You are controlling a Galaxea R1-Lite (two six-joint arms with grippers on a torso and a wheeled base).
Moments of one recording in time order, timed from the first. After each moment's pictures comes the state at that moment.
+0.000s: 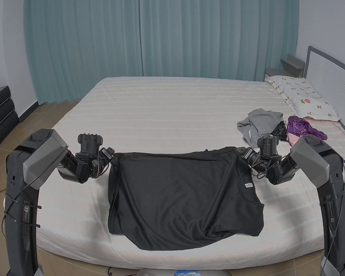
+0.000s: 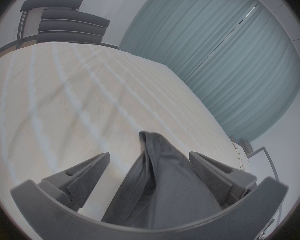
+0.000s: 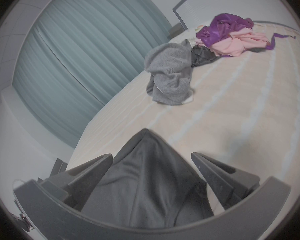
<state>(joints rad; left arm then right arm) -0.10 2.51 -1.38 -0.56 0.15 -0.86 0.14 2.66 -1.49 -0.72 -0.06 0.75</state>
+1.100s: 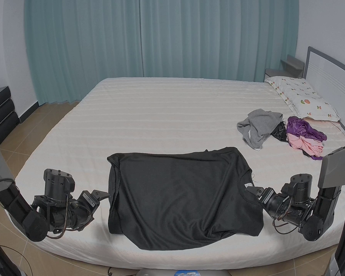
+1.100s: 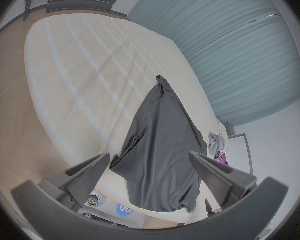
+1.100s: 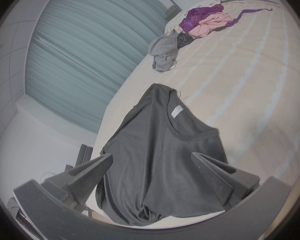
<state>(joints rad) -0.26 1.86 -0.33 -0.80 -0.02 -1.09 0.28 2.20 -0.24 -1.46 0.05 0.93</state>
